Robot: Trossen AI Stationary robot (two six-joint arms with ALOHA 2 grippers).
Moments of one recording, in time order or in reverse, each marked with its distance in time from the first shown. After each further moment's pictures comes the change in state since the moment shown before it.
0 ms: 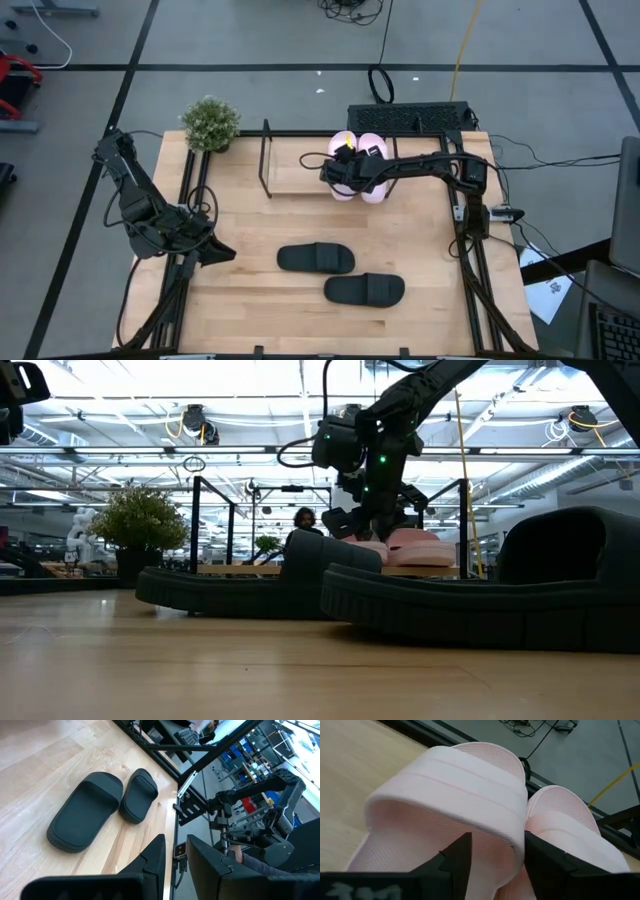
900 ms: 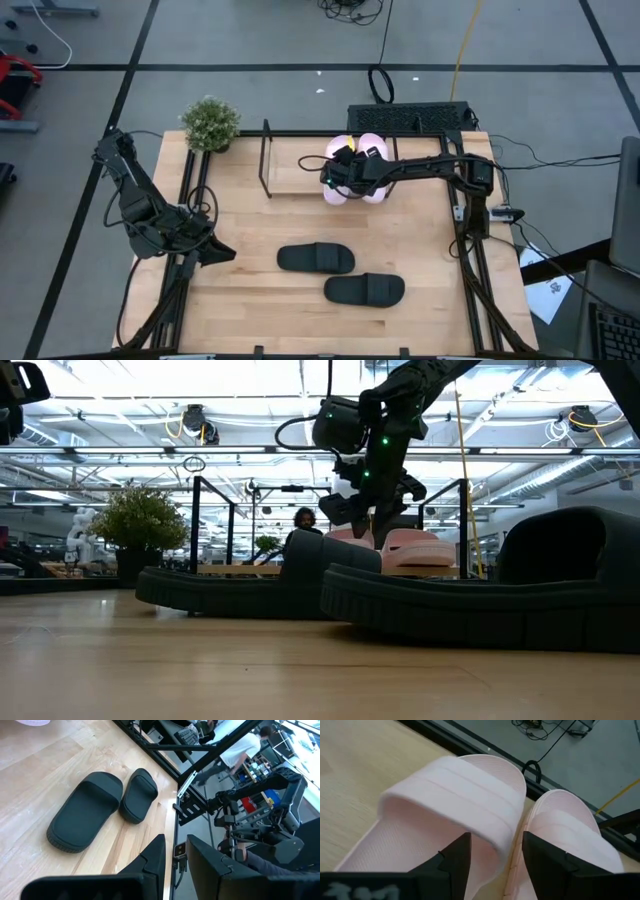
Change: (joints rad) left arm 0.000 0.000 0.000 0.000 0.001 0.000; right arm 0.022 -0.053 0.000 -0.002 -0.001 -0.073
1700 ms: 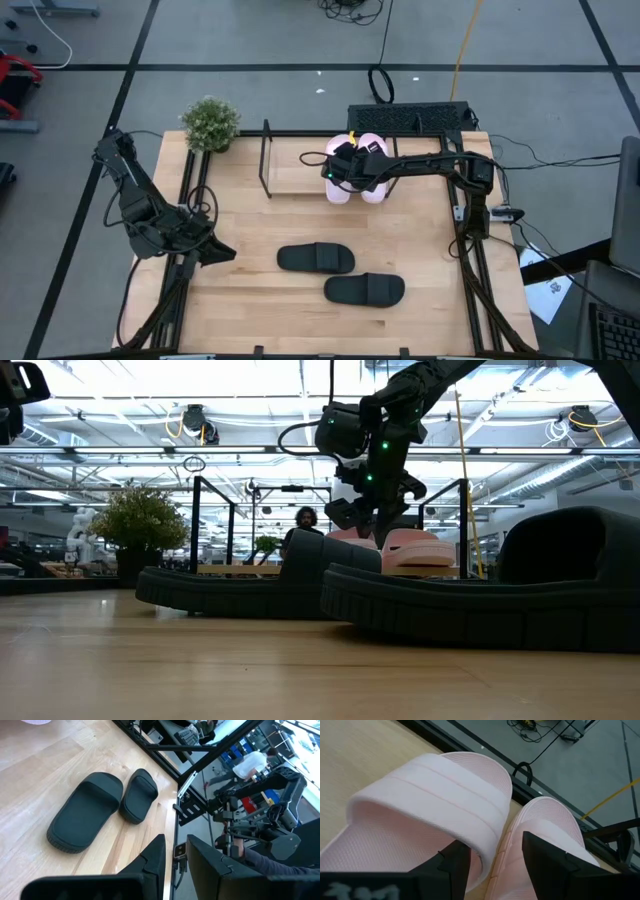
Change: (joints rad) left arm 0.000 0.000 0.000 0.000 -0.003 0.000; right arm -0.035 0.000 0.000 -0.008 0.020 -0.088
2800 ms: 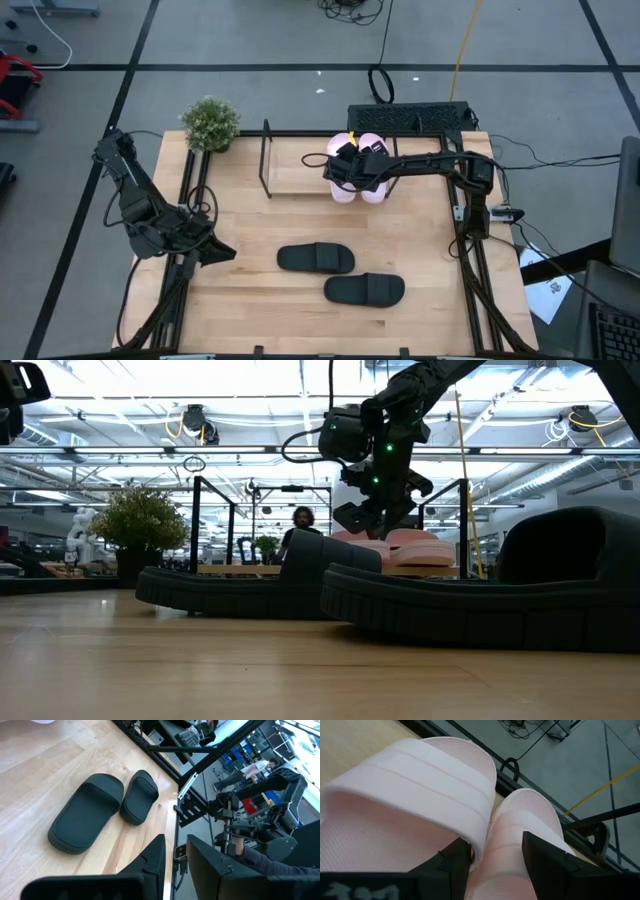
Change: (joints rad) left arm 0.000 0.000 0.000 0.000 -0.007 0.000; right arm -0.003 0.000 0.001 -0.093 0.036 0.011
